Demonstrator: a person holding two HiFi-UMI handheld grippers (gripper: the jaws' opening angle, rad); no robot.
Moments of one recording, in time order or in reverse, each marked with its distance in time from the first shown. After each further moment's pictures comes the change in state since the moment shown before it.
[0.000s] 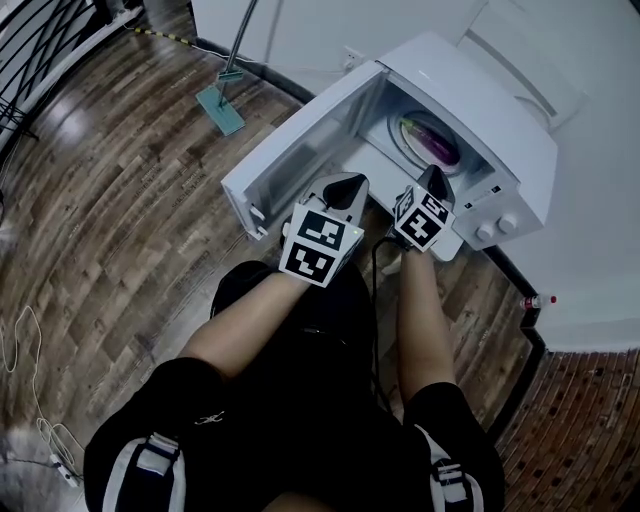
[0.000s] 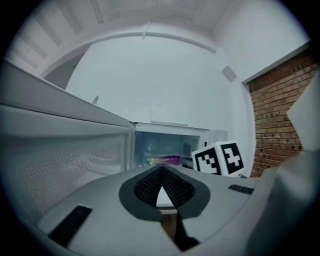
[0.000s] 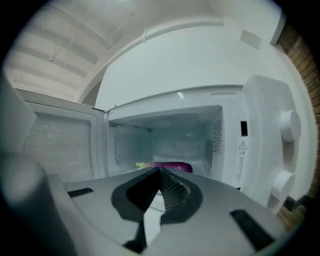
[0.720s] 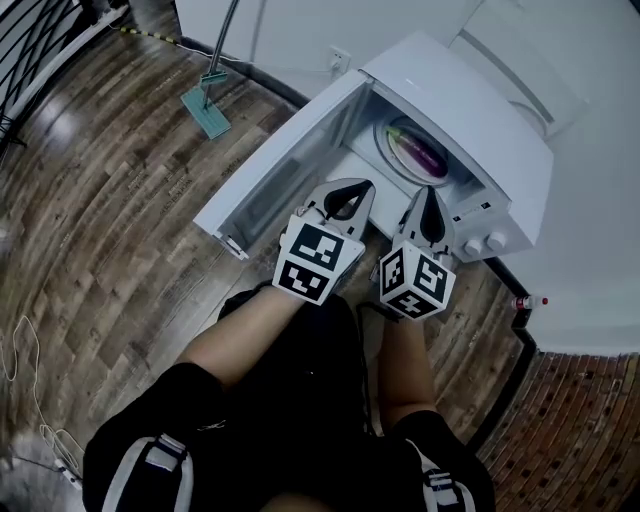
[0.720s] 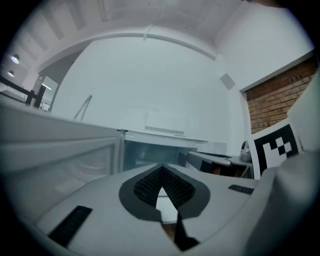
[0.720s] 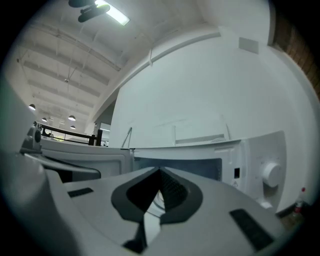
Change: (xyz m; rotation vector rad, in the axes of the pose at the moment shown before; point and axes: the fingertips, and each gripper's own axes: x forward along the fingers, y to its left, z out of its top) left arm 0.031 -0.014 0.038 -0.032 -0.047 -0.071; right arm -0.080 0.028 0.079 0.026 -0.167 0.169
